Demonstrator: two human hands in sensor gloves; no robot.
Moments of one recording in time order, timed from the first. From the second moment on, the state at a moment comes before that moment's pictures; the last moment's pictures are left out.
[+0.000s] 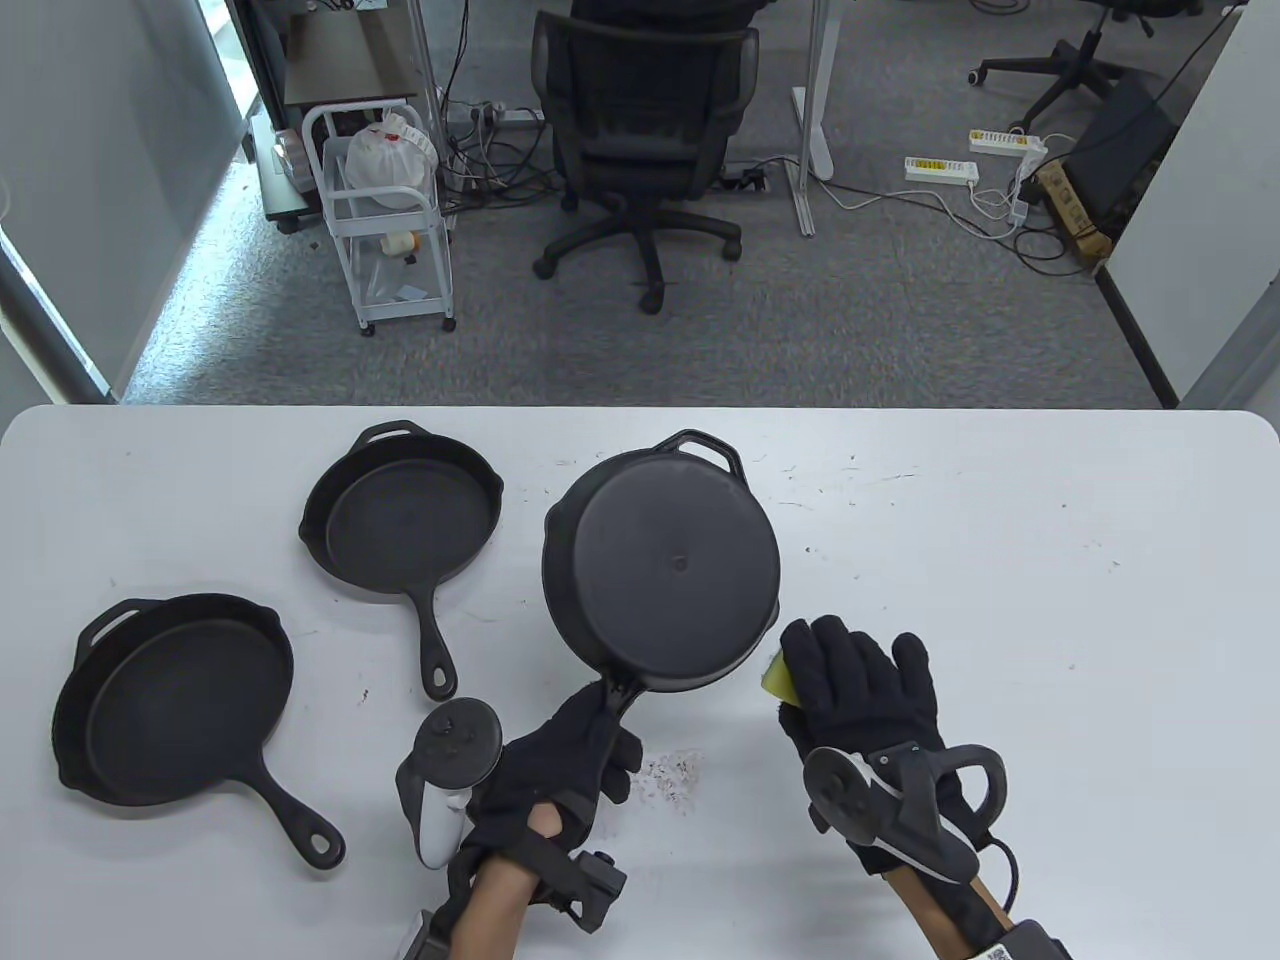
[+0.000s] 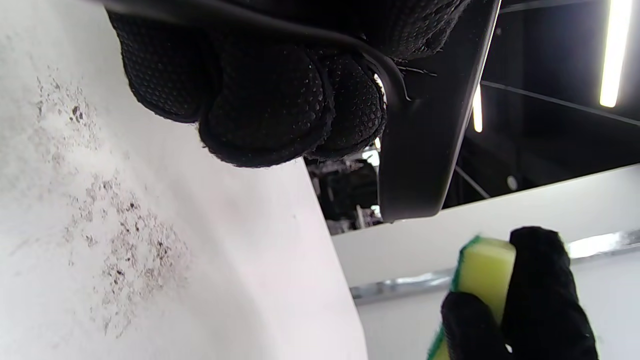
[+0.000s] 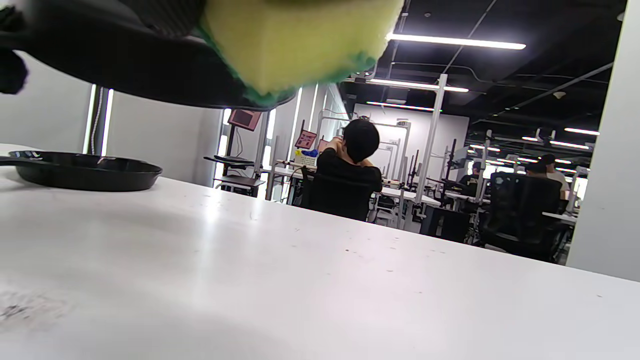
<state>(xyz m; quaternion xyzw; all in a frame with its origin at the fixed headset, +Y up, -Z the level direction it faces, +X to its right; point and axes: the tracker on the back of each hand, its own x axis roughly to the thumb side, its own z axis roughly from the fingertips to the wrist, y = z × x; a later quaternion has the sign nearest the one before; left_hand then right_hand) -0.139 -0.735 -0.271 -0.08 -0.05 0.58 0.81 0.155 -0.673 -0.249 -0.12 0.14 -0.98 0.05</state>
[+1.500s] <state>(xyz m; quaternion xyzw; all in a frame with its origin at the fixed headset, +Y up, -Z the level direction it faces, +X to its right) -0.099 -0.728 -0.257 -0.08 -0.14 0.46 0.87 0.113 -0.658 -0.238 -0.22 0.21 -0.95 0.01</state>
